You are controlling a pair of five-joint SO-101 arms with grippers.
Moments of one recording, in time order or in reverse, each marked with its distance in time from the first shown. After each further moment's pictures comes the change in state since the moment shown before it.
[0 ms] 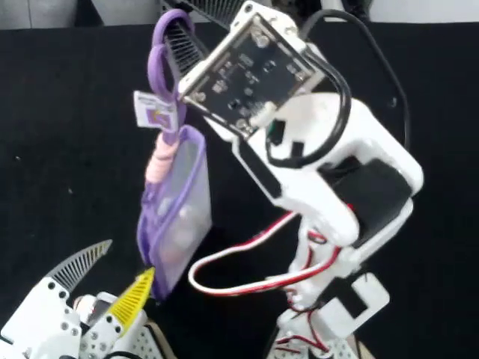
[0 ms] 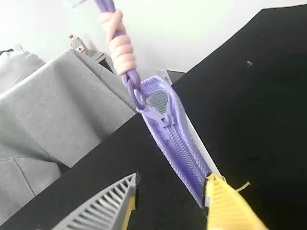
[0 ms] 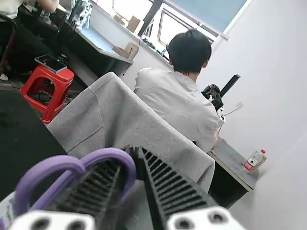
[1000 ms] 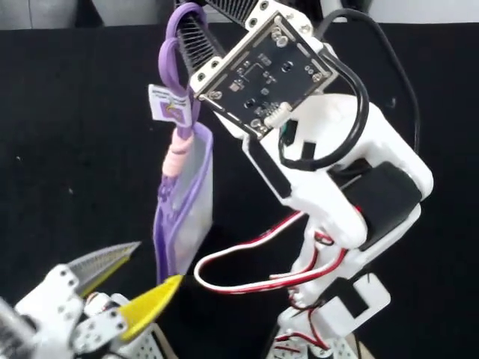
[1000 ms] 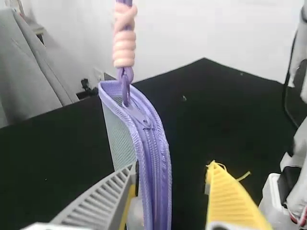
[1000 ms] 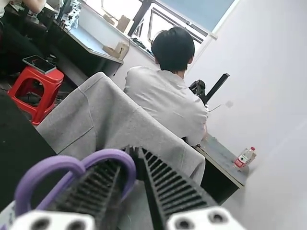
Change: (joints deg) left arm 17.0 0.0 3.5 -6.2 28.8; right arm 2.0 -0.1 -1.1 0.1 -0.2
